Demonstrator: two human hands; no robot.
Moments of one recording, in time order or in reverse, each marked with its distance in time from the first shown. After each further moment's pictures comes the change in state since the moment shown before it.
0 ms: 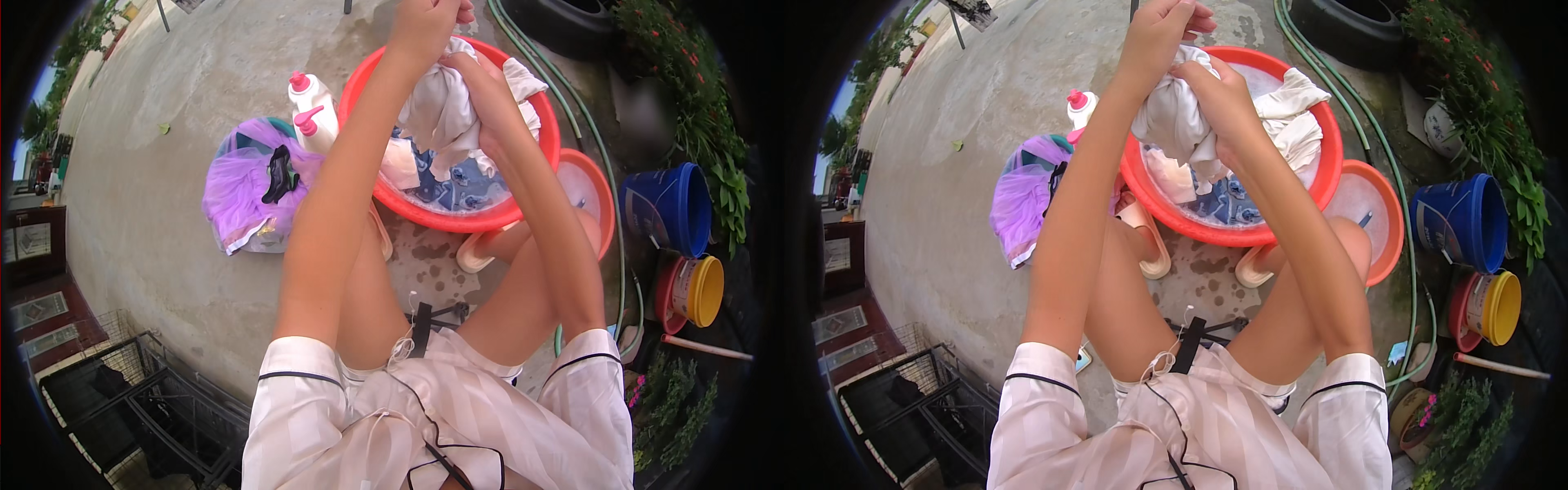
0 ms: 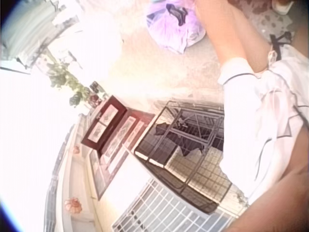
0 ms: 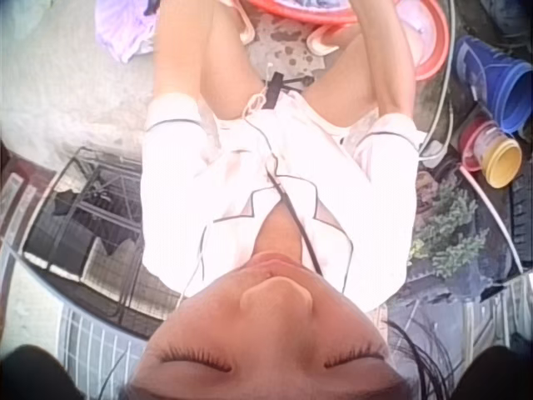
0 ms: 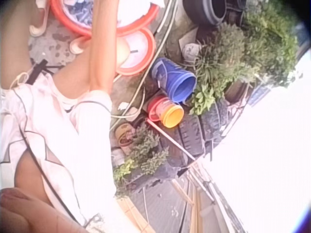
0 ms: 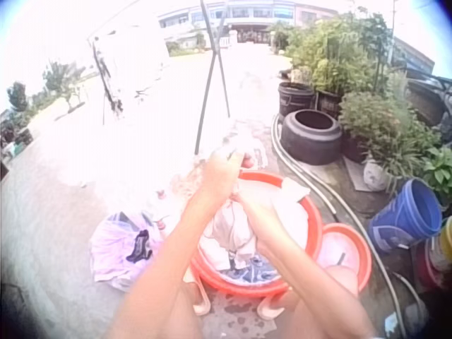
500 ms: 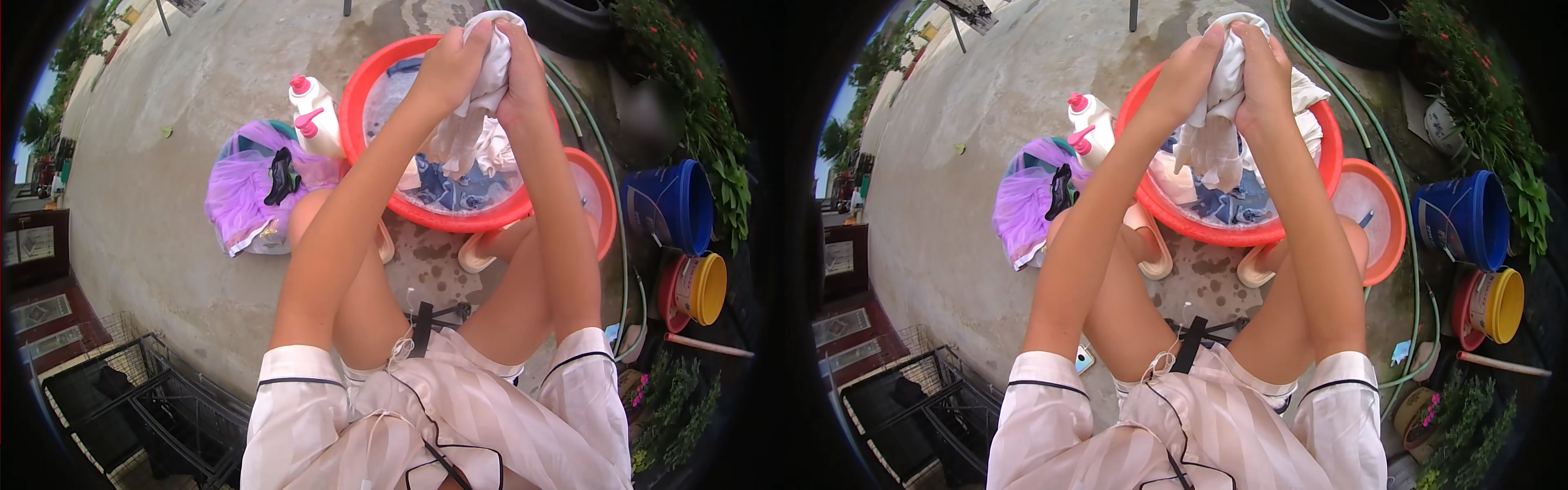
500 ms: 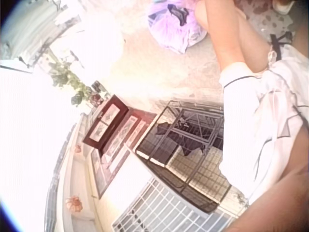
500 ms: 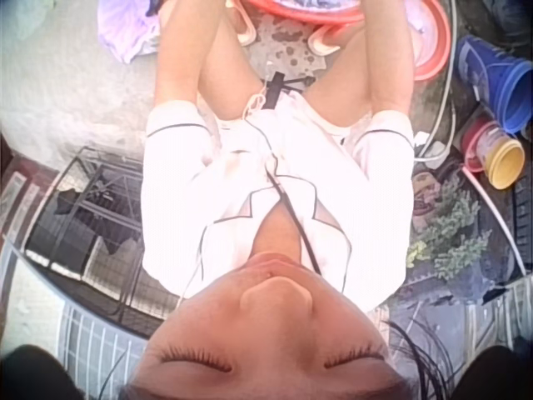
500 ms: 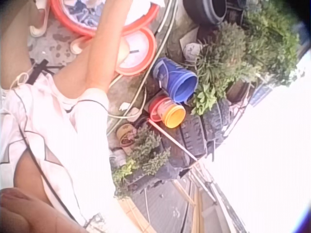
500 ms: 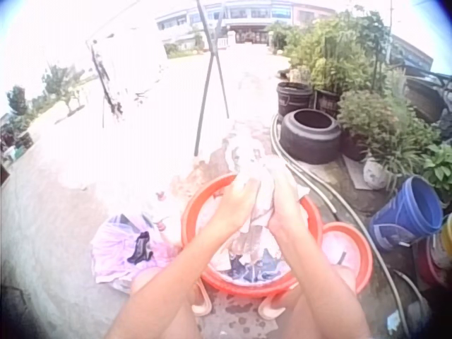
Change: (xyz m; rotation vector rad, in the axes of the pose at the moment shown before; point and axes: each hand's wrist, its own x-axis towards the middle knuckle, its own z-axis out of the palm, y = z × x) left_hand -0.035 -0.018 0.031 -0.040 -0.142 -0.157; right_hand 0.032 -0.013 -0.034 0.332 0.183 -0.227
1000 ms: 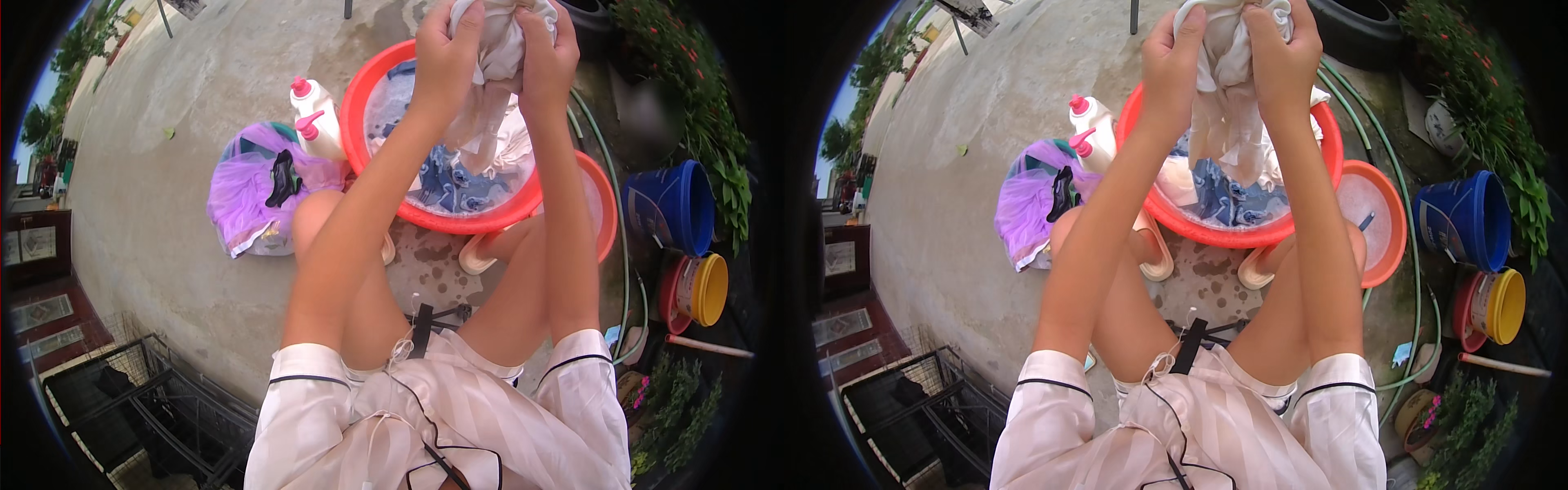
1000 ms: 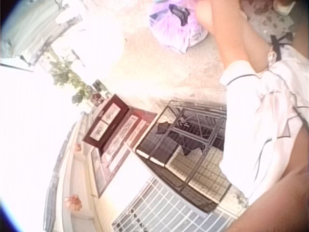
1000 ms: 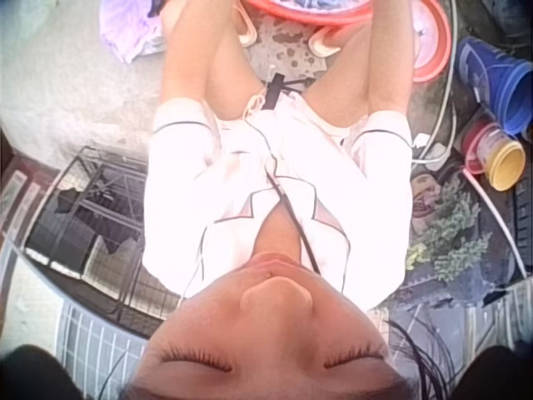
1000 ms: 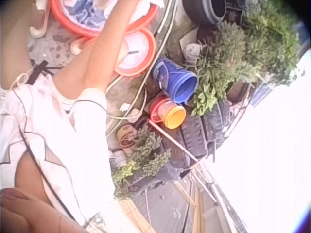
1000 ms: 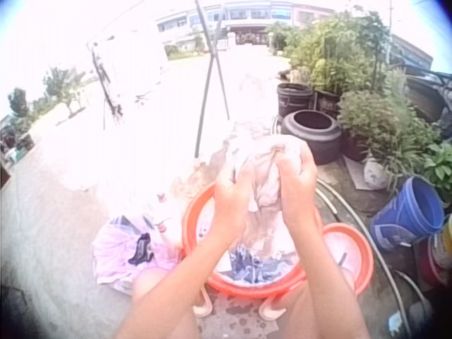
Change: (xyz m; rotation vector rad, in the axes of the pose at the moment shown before) left_hand -0.016 0.039 0.012 -0.408 0.186 0.290; right_hand -0.006 -0.032 0.006 -0.494 -0.103 -0.613
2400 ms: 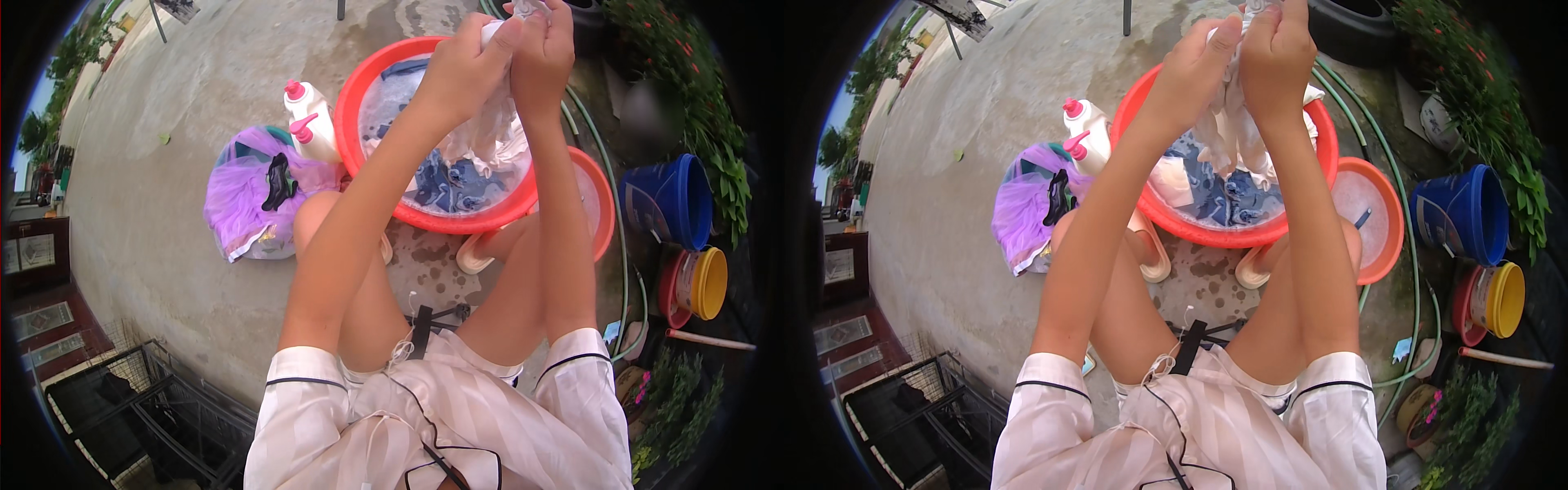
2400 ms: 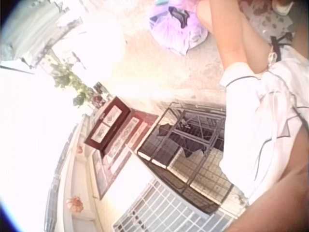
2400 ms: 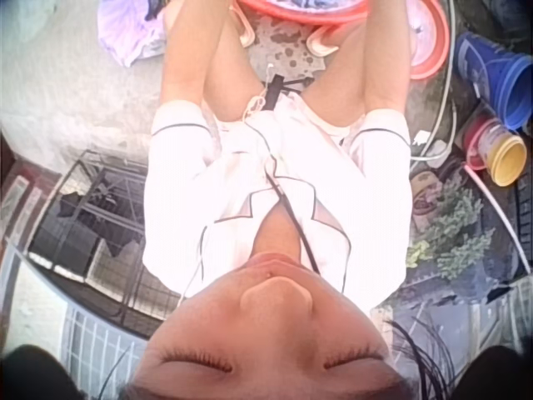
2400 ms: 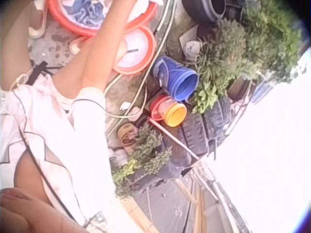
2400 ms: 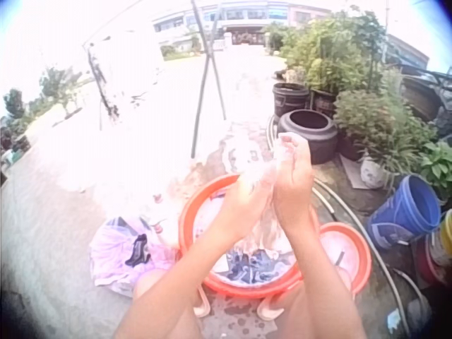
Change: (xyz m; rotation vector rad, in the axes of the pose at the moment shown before) left_hand -0.007 0.010 0.010 0.483 -0.237 -0.122; right_hand 0.005 0.003 -0.007 -0.284 0.129 -0.185
